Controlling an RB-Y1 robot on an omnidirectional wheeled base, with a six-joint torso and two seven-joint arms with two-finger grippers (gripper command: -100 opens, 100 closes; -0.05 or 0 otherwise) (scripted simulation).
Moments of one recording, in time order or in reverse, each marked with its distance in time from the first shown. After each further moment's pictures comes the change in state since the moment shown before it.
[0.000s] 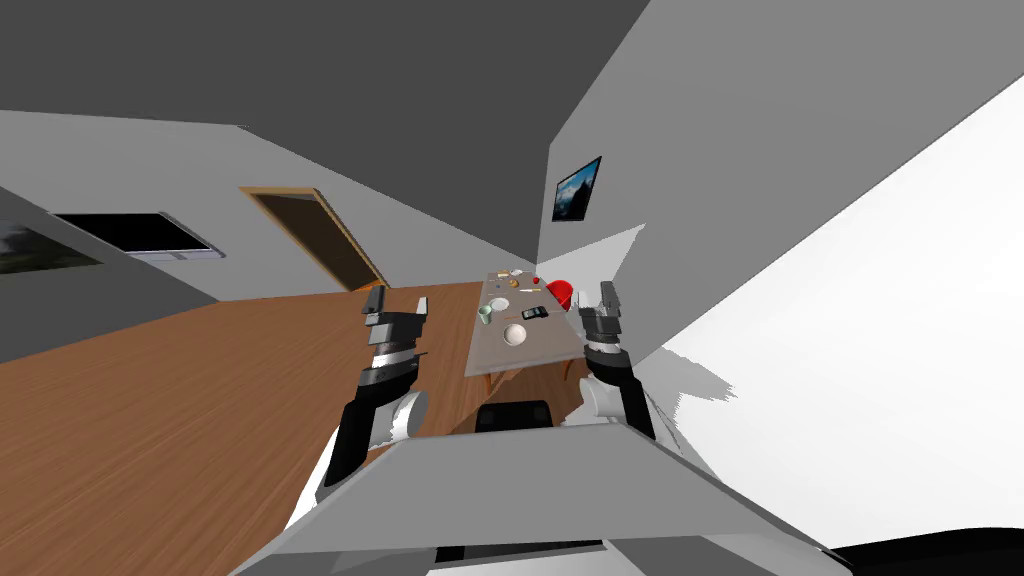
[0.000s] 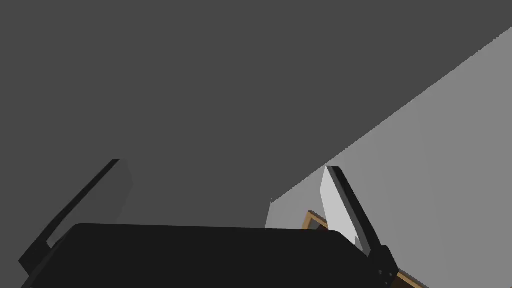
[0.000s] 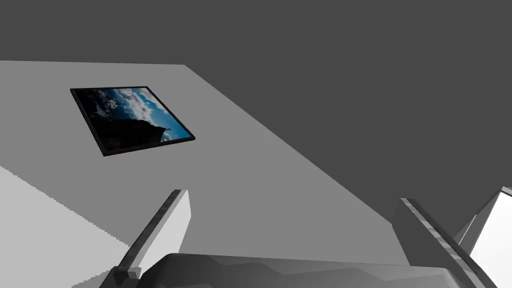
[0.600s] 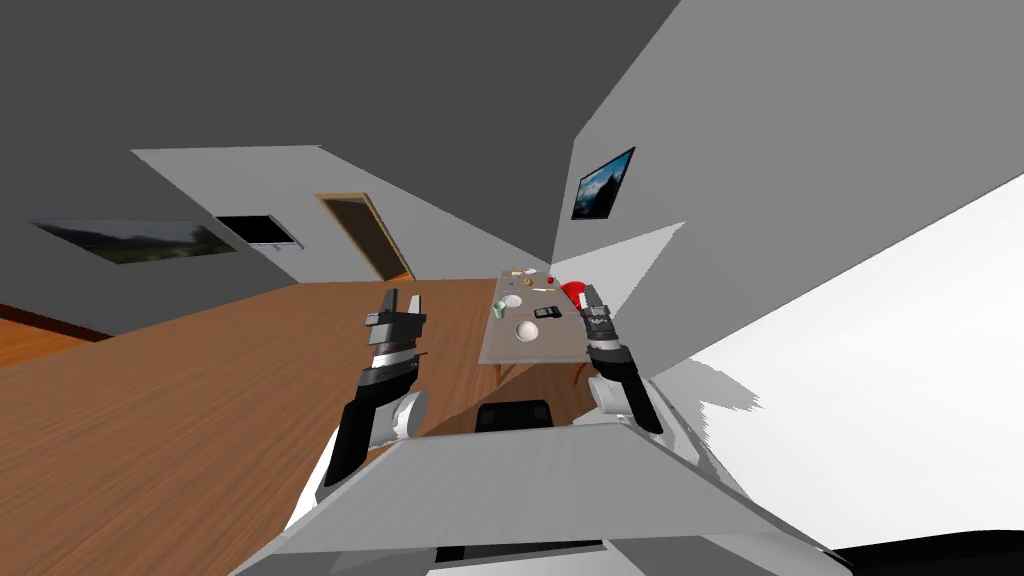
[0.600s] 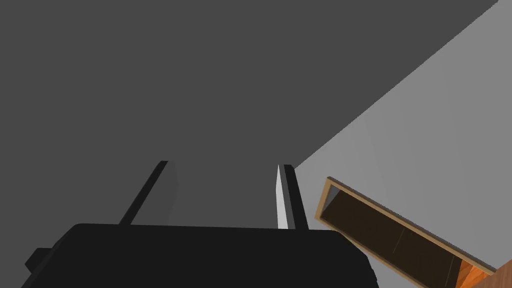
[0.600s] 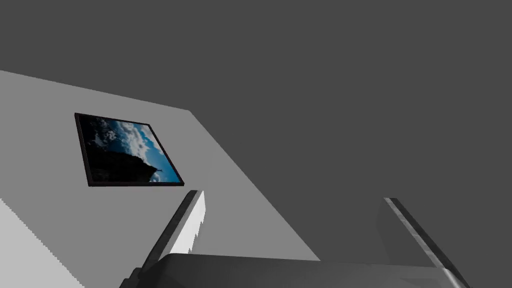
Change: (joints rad) left arm 0.000 0.000 0.000 0.000 0.000 0.000 0.000; right arm -0.019 -0.093 -0.060 0.020 0.114 0.084 0.077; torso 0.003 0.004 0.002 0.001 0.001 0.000
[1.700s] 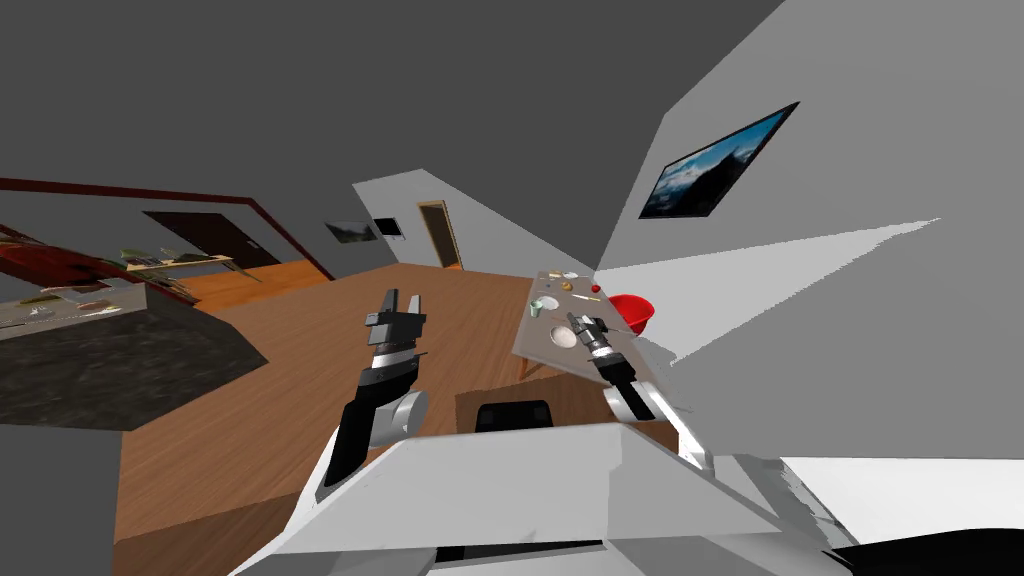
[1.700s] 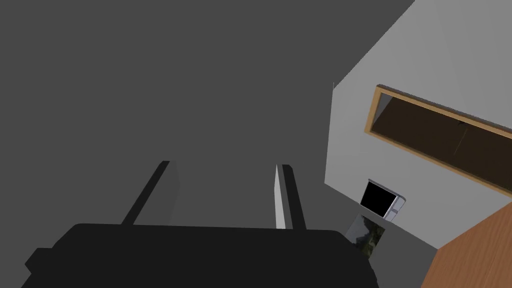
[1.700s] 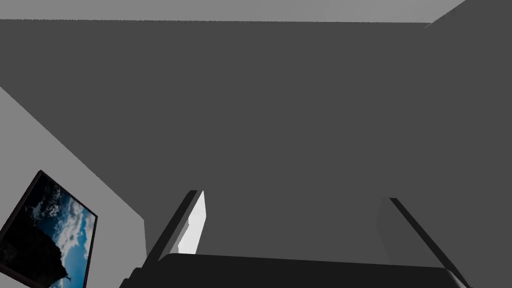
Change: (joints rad) left arm 0.000 0.000 0.000 0.000 0.000 0.000 0.000; right arm 0.013 -0.160 -0.072 0.238 0.323 0.191 0.188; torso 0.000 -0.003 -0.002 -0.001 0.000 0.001
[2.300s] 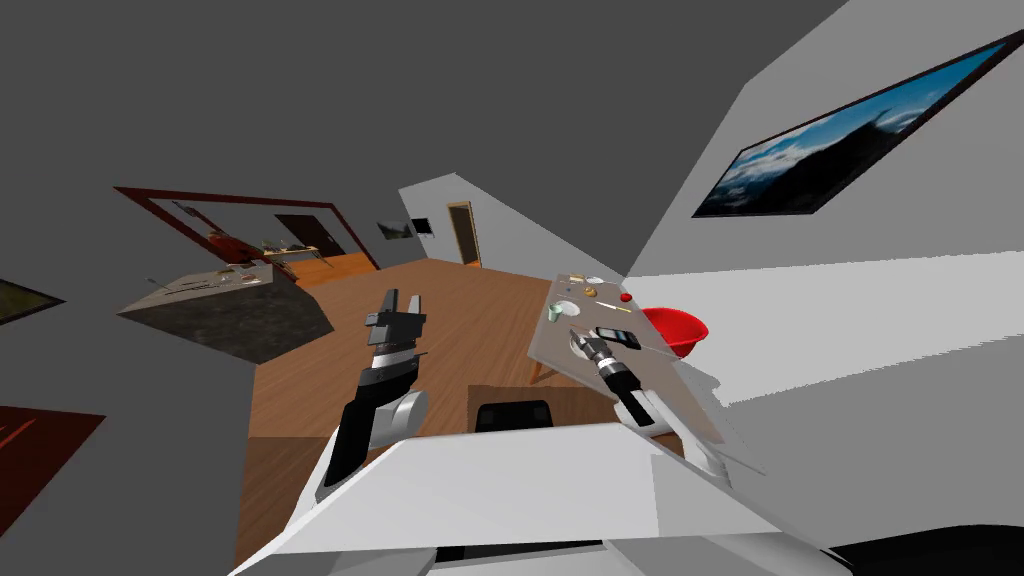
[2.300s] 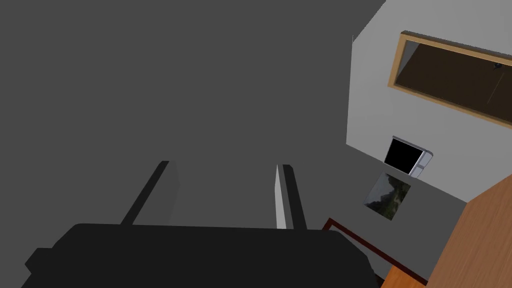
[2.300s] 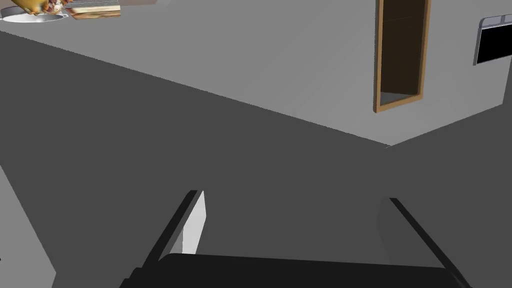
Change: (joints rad) left arm 0.000 0.000 0.000 0.000 0.000 0.000 0.000; right arm 0.031 -0.081 0.007 0.139 0.163 0.101 0.072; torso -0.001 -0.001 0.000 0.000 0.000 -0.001
